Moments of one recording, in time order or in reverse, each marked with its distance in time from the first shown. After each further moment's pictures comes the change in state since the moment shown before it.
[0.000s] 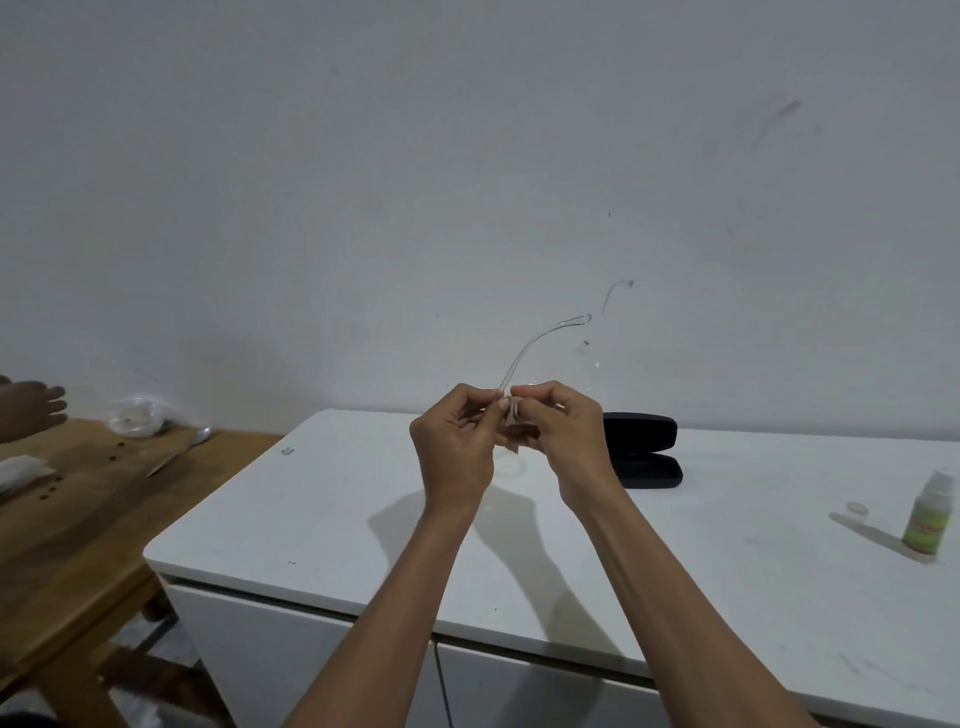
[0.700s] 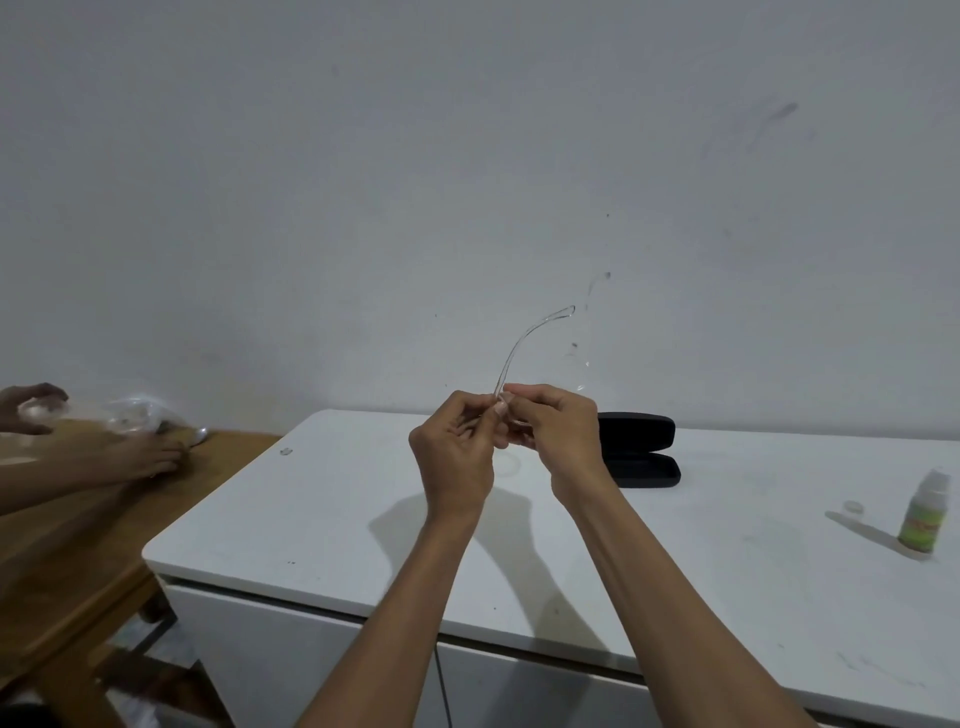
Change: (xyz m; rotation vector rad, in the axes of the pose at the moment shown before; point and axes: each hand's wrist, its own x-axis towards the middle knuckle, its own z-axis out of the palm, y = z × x) left_hand -0.007 -0.009 0.001 -0.028 0.029 0.044; right_hand 0.007 0.004 0.005 -0.001 0.038 0.052
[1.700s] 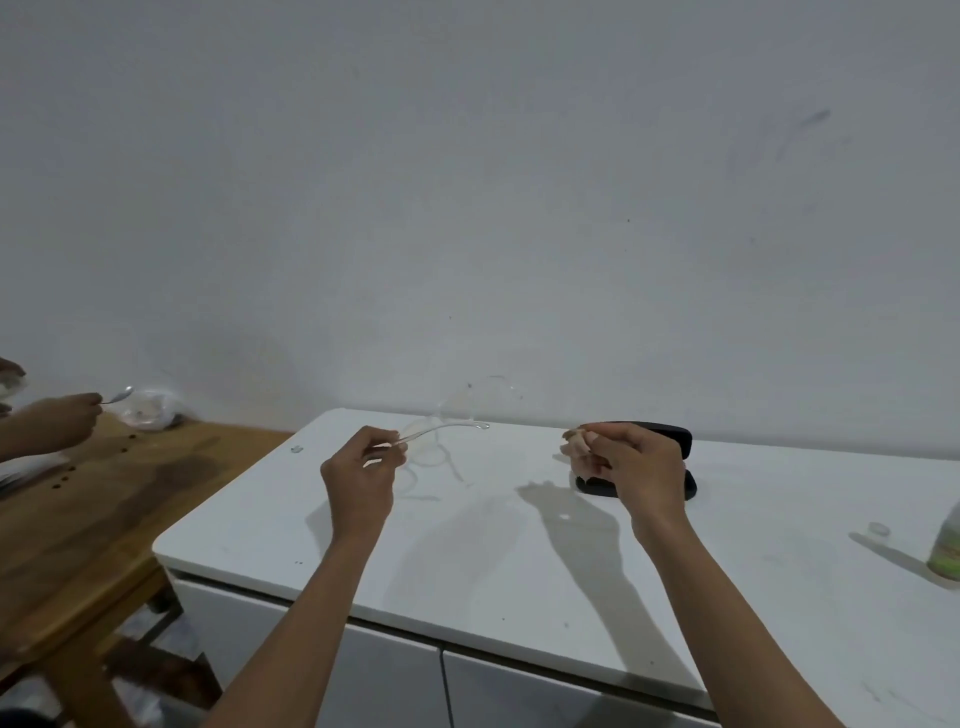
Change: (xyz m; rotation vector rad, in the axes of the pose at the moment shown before) left_hand 0.031 -0.085 -0.107 0.281 0.089 -0.128; right_hand 0.004 0.022 -0.065 -0.120 0.112 -0.080
